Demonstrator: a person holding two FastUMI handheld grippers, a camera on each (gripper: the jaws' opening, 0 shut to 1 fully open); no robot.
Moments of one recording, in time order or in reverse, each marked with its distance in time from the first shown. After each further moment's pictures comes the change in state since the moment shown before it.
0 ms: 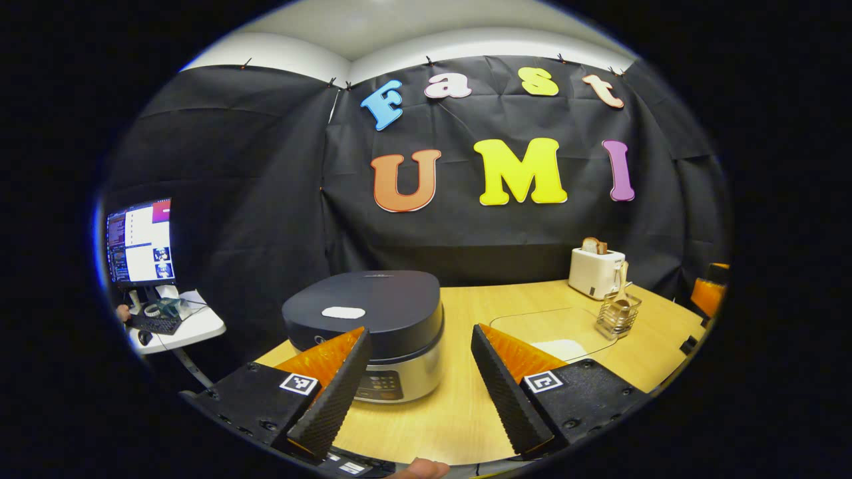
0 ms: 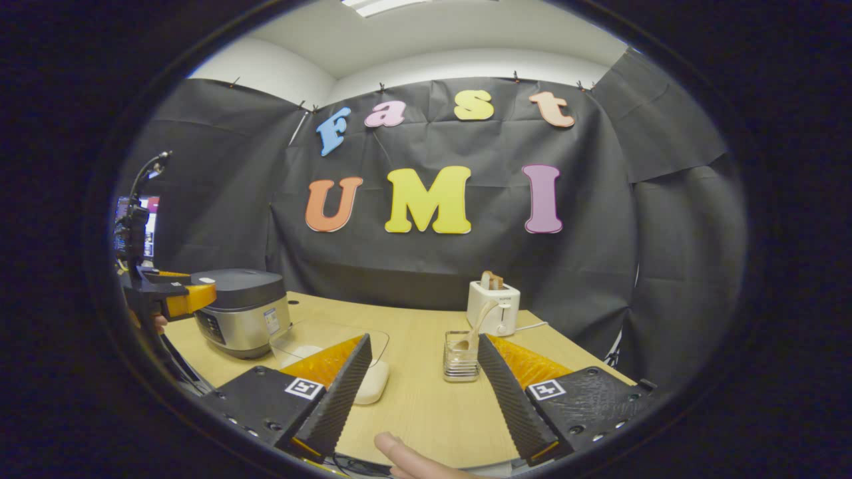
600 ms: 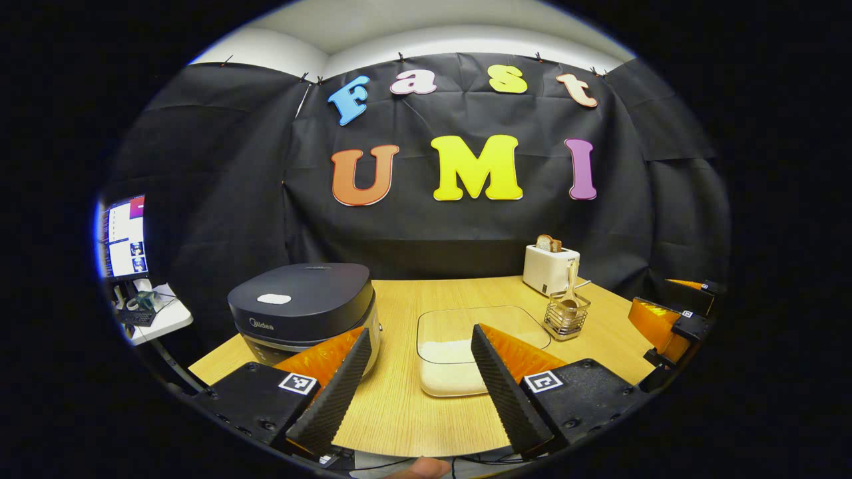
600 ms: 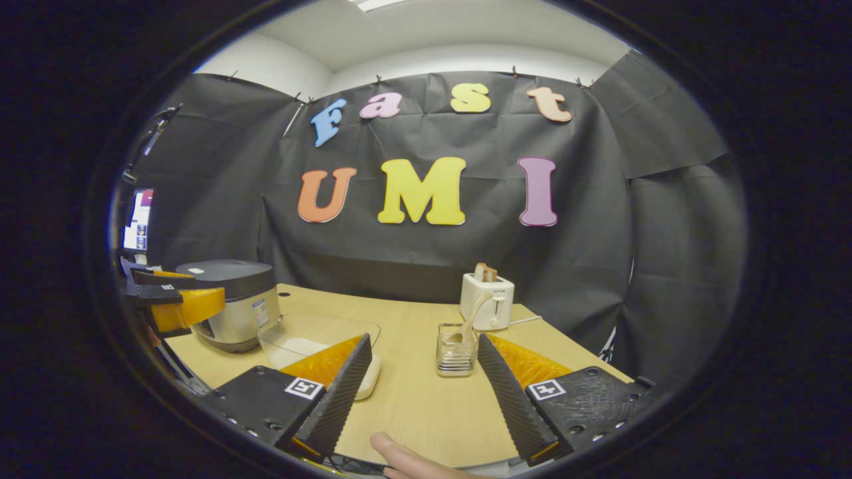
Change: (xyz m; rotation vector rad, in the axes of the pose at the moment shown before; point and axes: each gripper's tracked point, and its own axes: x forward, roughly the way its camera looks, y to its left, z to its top) left arm -0.016 -0.071 -0.003 0.014 0.037 -0.114; right arm 0.009 0.000 -0.010 -0.014 0.024 -0.023
